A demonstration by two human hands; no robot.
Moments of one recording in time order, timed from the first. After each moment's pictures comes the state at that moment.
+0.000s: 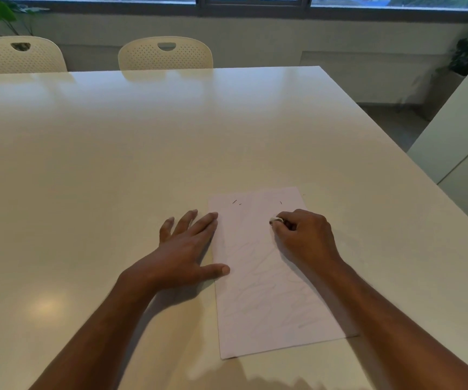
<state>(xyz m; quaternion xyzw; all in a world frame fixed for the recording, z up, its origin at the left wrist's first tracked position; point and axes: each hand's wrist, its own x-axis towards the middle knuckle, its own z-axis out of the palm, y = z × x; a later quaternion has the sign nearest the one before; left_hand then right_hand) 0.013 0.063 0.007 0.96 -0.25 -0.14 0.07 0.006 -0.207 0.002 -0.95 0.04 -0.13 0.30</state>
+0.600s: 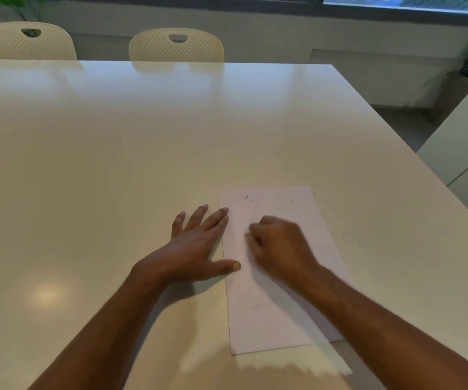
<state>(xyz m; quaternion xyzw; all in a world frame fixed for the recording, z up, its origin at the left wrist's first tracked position) 0.014 0.061 0.004 0.95 -0.25 -0.16 0.07 -0.014 -0.145 0.025 -0.97 -0.16 -0.09 0.18</state>
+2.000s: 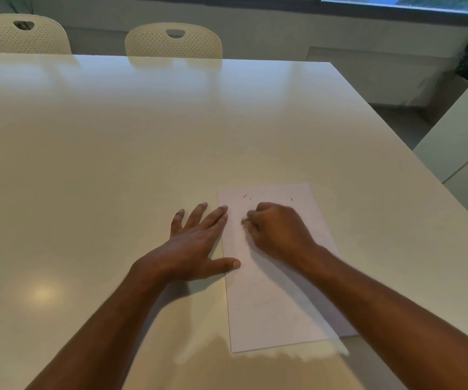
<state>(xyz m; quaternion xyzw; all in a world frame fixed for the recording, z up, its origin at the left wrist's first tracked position) 0.013 0.061 0.005 0.95 -0.25 -0.17 0.07 0.010 -0.143 0.040 -0.97 -0.18 -0.10 0.12</state>
